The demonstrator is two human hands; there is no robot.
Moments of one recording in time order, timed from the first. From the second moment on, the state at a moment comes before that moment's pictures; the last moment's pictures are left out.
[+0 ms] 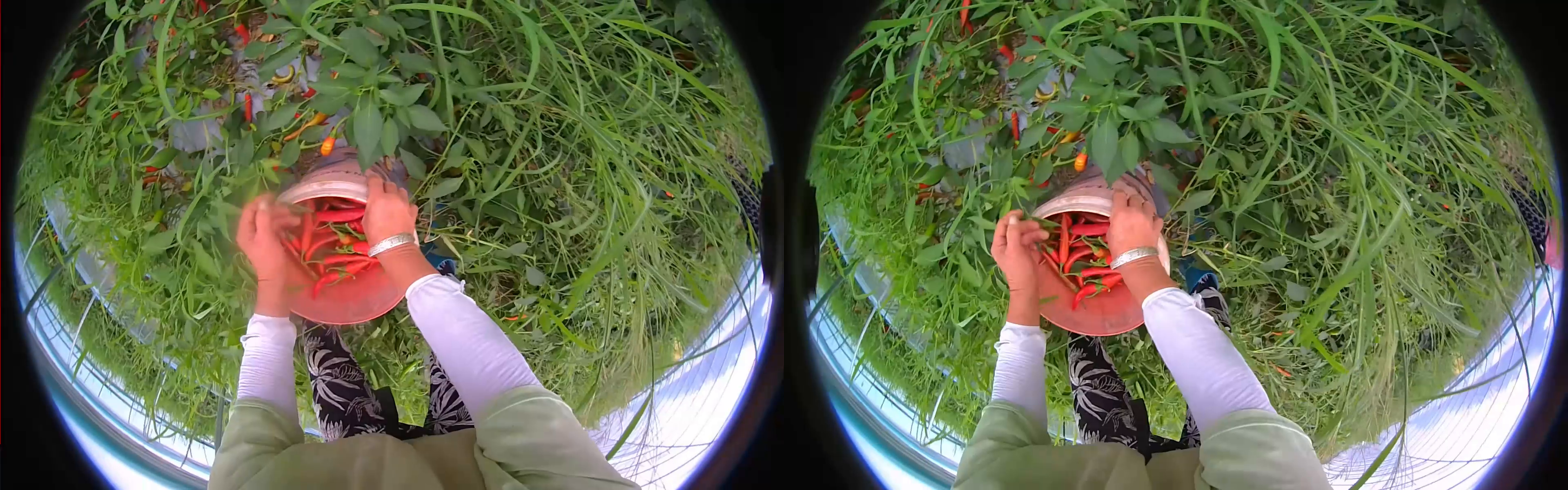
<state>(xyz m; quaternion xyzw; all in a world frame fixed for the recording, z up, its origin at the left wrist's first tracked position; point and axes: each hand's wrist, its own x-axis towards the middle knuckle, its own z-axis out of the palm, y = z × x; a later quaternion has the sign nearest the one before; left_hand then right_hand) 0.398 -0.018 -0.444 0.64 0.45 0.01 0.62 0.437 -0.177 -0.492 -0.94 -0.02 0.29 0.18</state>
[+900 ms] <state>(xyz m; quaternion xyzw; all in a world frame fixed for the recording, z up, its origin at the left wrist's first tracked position) 0.370 0.120 -0.536 0.85 0.40 -0.09 0.34 0.476 -0.139 -0.442 -0.89 -0.15 0.21 0.38</state>
